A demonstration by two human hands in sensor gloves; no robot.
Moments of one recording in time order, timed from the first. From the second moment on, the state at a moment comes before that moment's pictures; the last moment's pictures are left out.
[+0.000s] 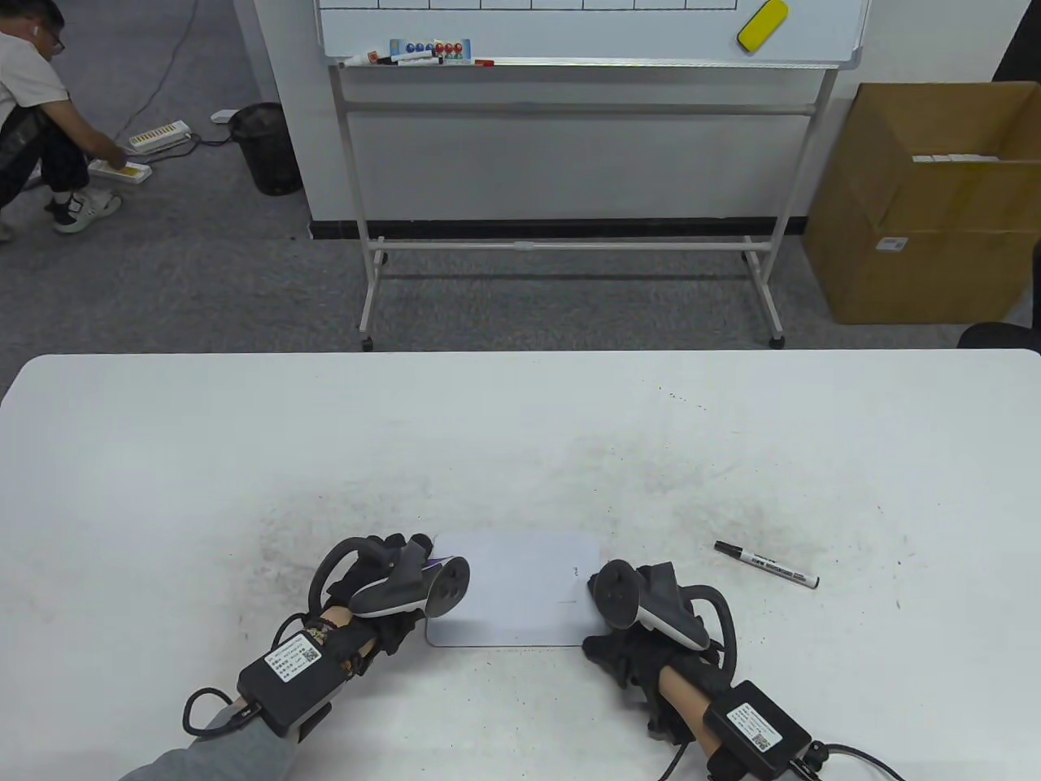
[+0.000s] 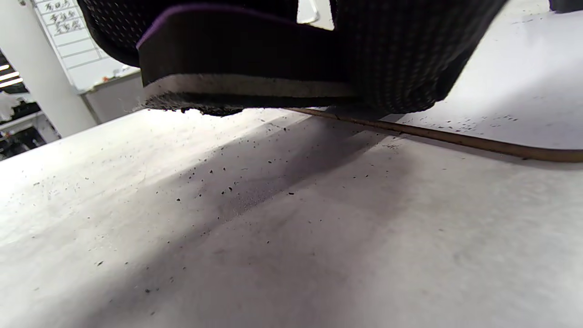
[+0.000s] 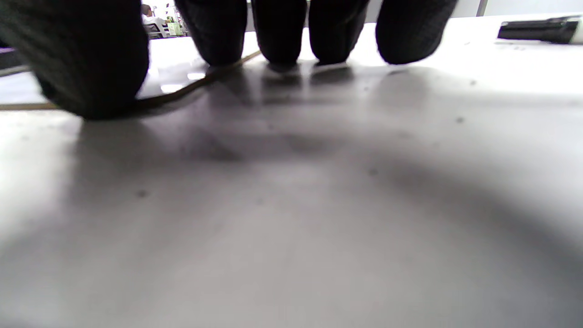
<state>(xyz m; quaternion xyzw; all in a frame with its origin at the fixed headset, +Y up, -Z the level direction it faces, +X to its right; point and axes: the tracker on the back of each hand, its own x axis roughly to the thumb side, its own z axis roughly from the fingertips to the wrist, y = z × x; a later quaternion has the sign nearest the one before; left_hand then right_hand) -0.157 -0.746 -0.389 -0.05 -0.22 -0.18 0.96 0.115 -0.771 -0.359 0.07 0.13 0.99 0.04</state>
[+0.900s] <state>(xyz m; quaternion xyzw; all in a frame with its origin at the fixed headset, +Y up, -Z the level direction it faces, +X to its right) -0.031 -0.752 -0.412 -0.06 -0.23 -0.08 0.97 0.115 -0.771 -0.359 0.07 0.13 0.99 0.04</state>
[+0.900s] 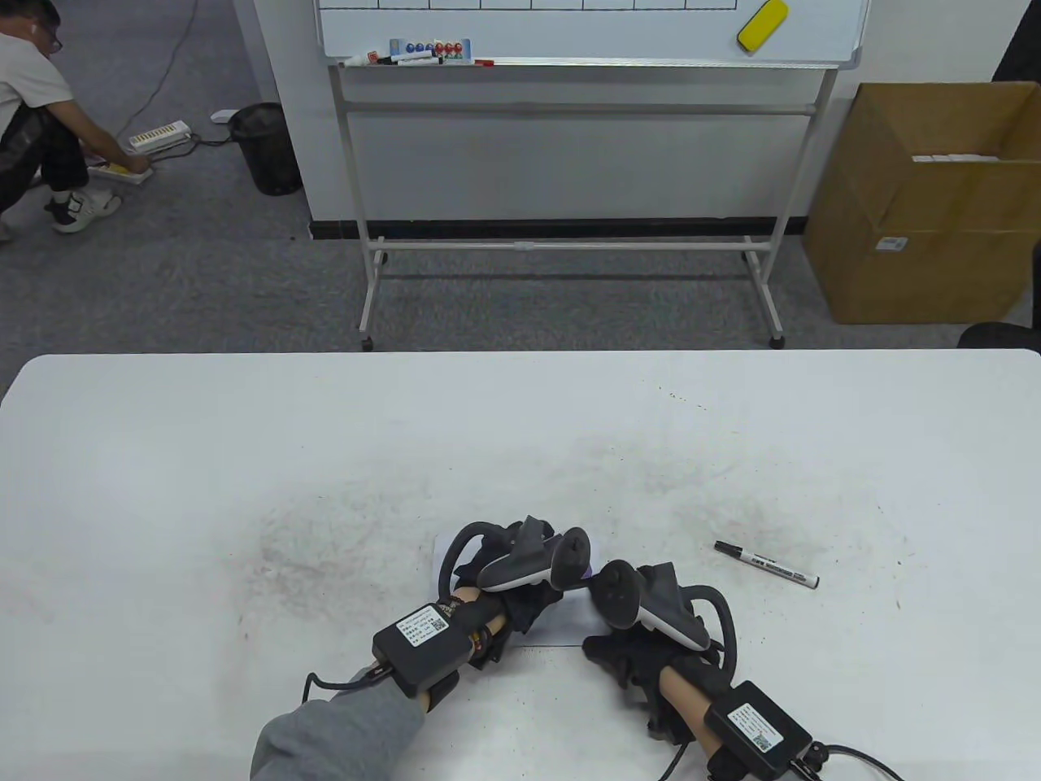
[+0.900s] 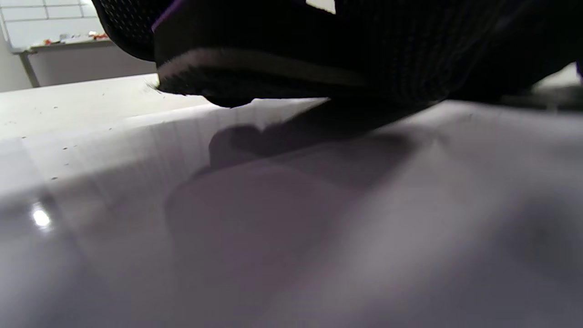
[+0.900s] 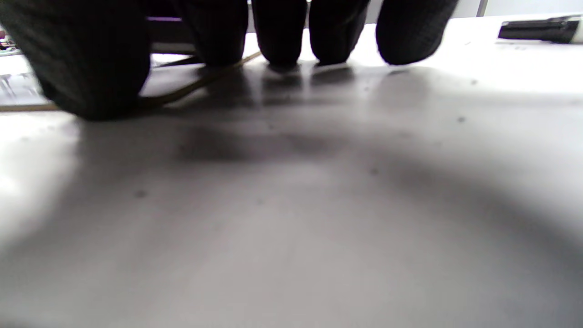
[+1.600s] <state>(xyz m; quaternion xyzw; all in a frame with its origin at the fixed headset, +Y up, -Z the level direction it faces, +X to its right) -0.105 -0.745 -0.369 -0.09 -0.27 -0.13 0.95 0.115 -0.772 -0.358 0.06 0.12 0.99 0.04</state>
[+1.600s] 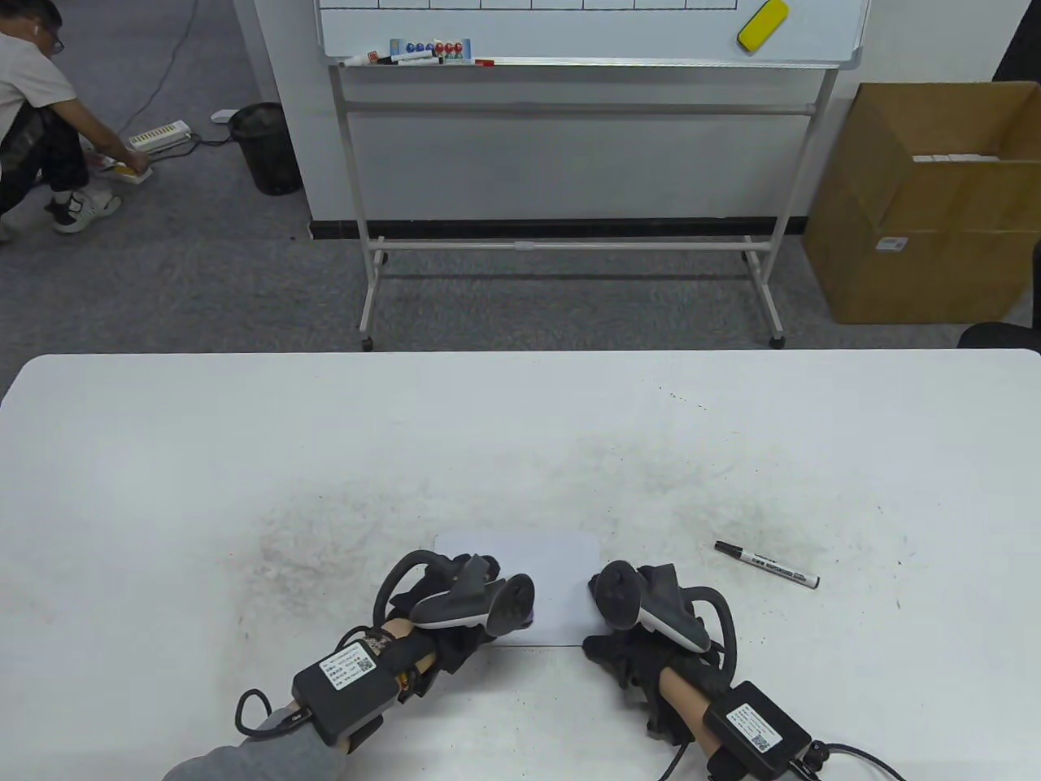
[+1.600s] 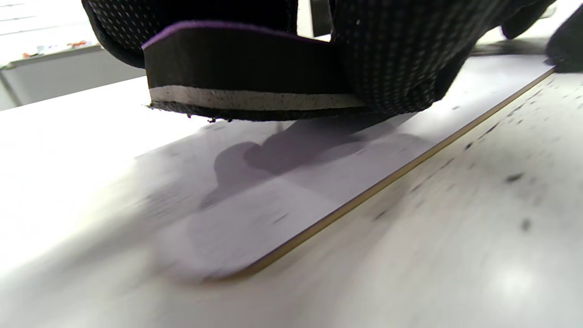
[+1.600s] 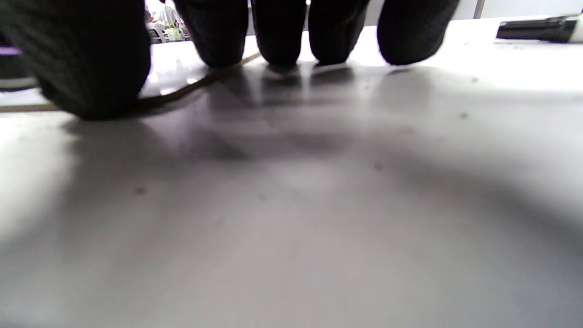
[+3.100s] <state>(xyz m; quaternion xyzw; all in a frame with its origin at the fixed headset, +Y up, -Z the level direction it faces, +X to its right) -0.225 -0.727 -0.400 -0.07 -0.08 -0.08 0.99 0.113 -0.770 -0.358 0.07 0.12 0.99 0.02</state>
